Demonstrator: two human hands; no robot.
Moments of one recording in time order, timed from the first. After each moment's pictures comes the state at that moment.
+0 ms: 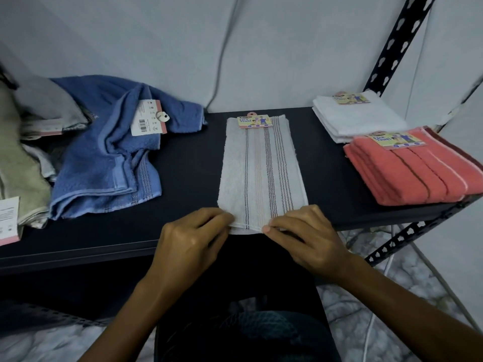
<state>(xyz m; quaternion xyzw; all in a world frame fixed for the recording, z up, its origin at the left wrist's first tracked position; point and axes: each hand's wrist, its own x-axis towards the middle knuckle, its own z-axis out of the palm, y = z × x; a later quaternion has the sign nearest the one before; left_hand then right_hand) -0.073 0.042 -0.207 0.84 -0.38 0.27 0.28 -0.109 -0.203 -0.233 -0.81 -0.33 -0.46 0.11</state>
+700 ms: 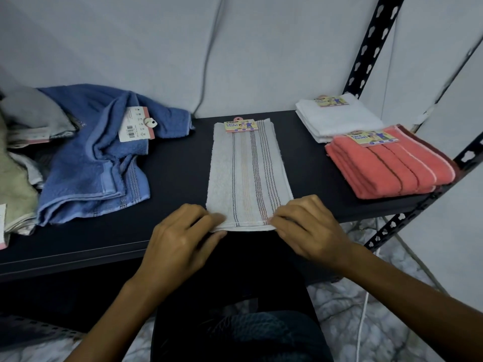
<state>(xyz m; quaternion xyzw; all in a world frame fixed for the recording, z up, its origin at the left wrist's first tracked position) -0.073 0.044 -0.208 0.84 -0.41 0.26 0.24 -0.116 -0.227 -0.218 -0.84 -0.33 -0.43 0.05</state>
